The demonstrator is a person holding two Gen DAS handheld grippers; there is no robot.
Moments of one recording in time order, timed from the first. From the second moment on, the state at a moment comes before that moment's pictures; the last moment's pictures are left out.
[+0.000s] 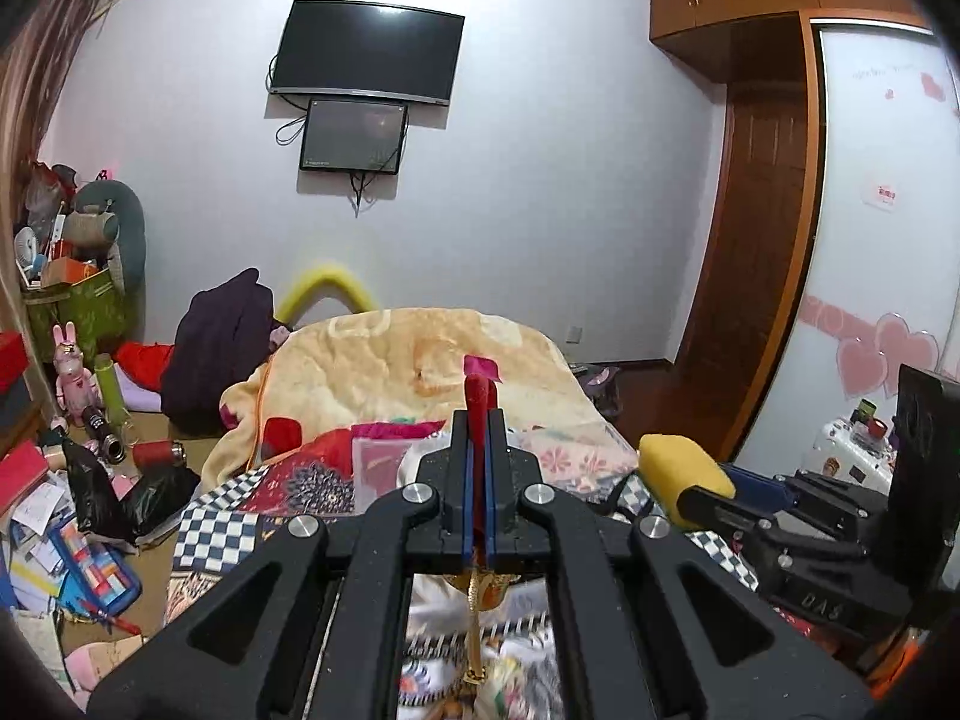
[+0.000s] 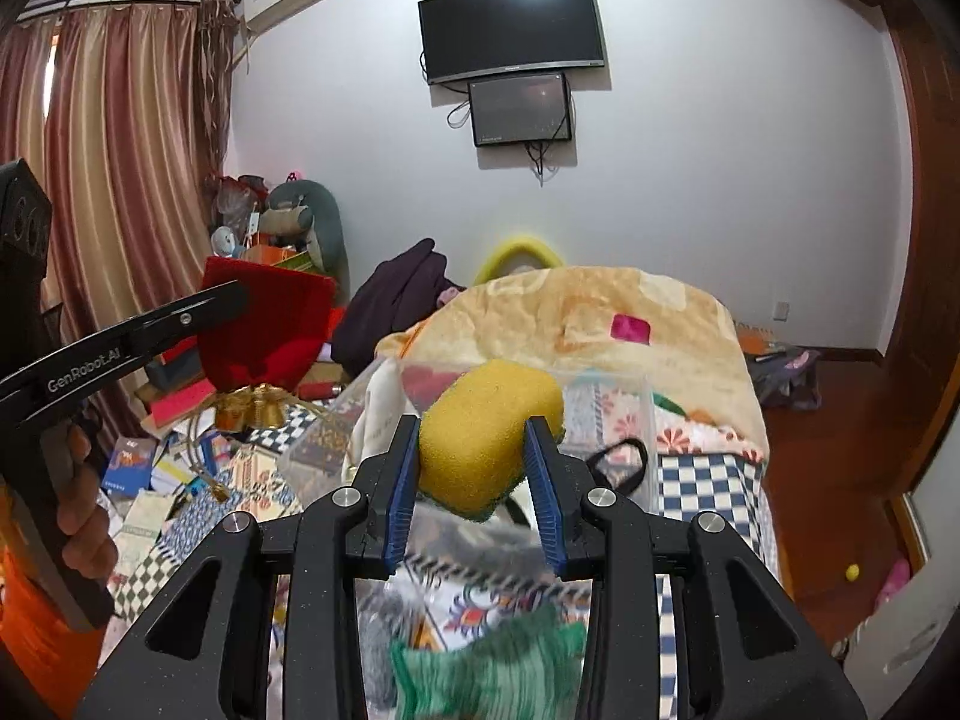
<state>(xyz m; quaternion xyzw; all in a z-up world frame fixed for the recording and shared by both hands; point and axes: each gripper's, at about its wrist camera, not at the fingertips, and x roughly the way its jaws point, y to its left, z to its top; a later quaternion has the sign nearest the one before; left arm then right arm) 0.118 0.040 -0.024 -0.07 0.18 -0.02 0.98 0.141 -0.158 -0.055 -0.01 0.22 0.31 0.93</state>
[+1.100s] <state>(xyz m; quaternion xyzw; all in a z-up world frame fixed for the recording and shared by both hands) 0.211 0.023 -0.112 -0.05 0.34 -0.03 0.94 0.192 -0.154 -0.108 -0.06 0.33 0.25 0.91</state>
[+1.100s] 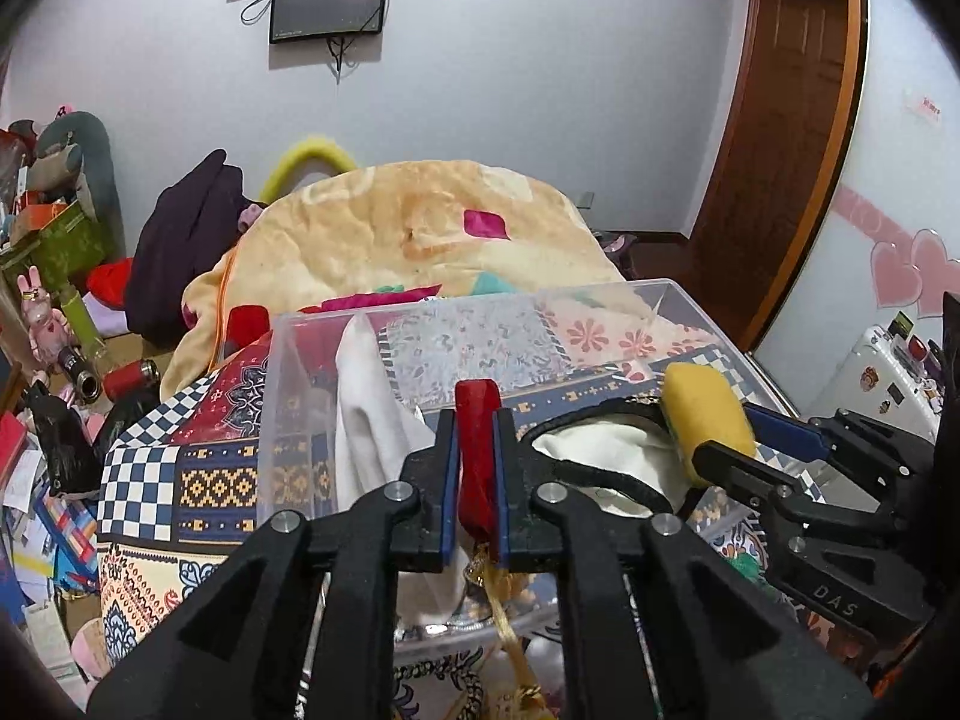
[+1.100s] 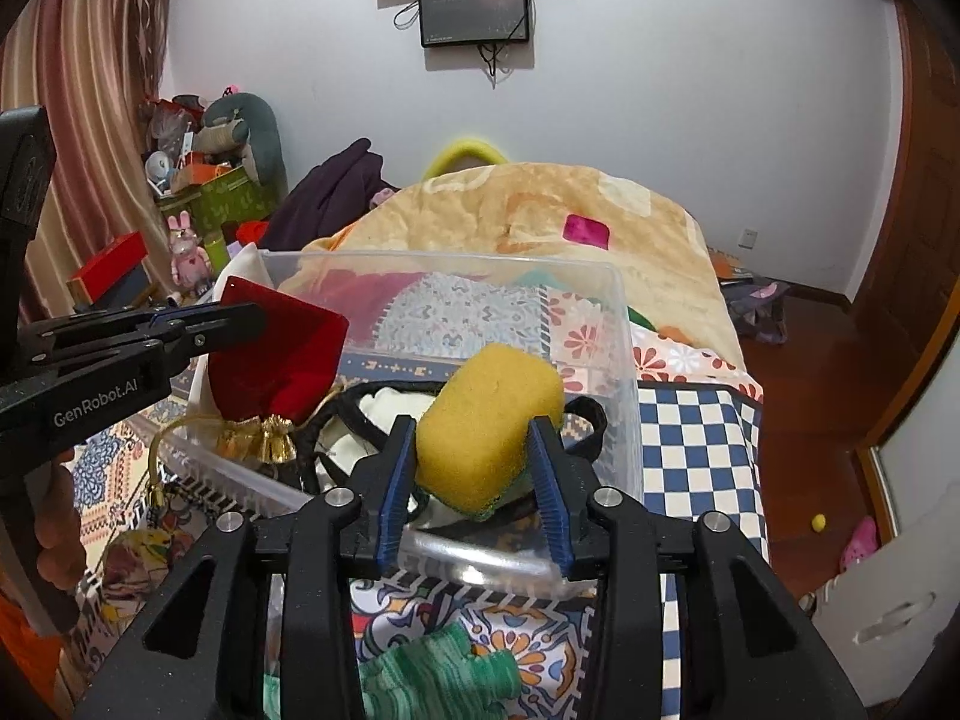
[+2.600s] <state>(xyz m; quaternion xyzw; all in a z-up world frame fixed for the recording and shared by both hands) 0.077 0.019 -0.168 -0.08 0.38 -0.04 0.92 0.107 -0.172 -0.172 -0.06 0.38 0.27 0.88</state>
